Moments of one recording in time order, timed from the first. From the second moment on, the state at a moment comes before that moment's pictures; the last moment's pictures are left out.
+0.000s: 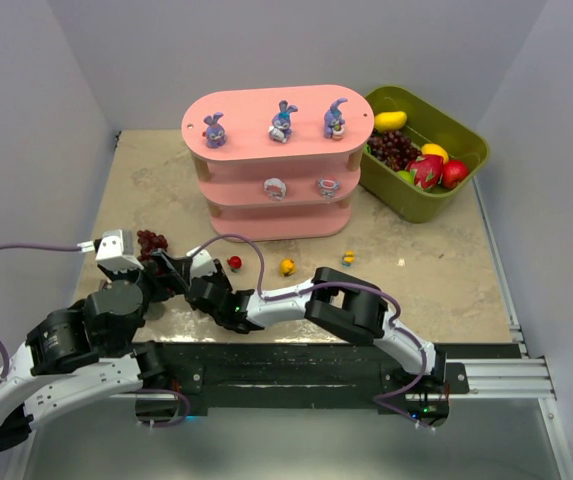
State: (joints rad) left arm -1.08 0.40 0.89 -0.91 -0.89 -0.75; right arm 1.31 2.31 1.52 0.26 0.64 0.39
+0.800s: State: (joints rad) left arm -1.08 0.40 0.89 -0.91 -0.90 -0.74; right arm 1.28 2.44 1.70 0.29 0.66 0.45
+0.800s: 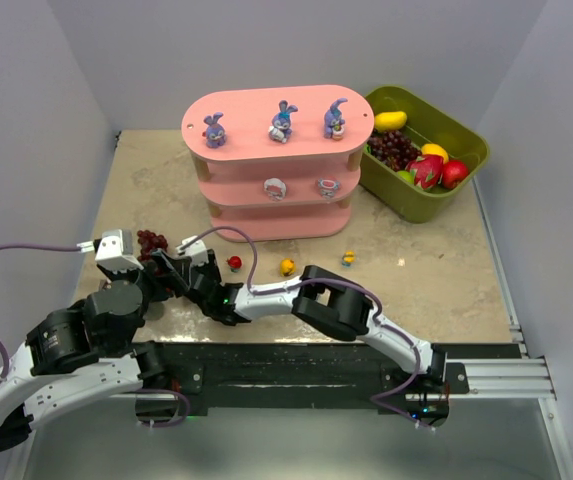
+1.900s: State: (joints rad) left arm -1.08 0.40 0.89 -0.91 -0.91 -0.73; right arm 1.26 2.51 1.63 0.66 0.64 0.12
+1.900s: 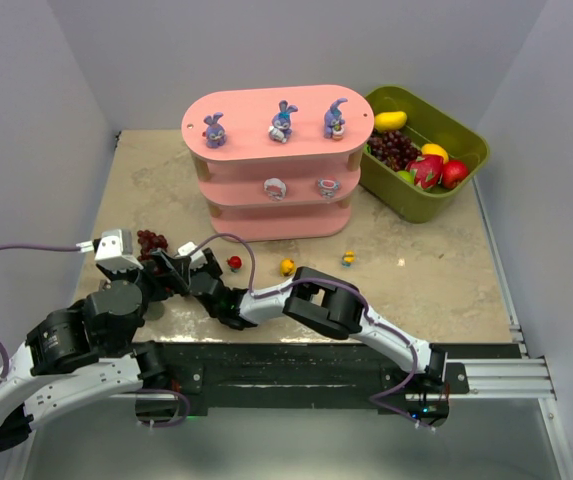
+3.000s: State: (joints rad) left arm -1.08 0.38 0.89 -0.91 -0.91 -0.73; right arm 1.26 2.44 1.51 0.73 0.61 0.09
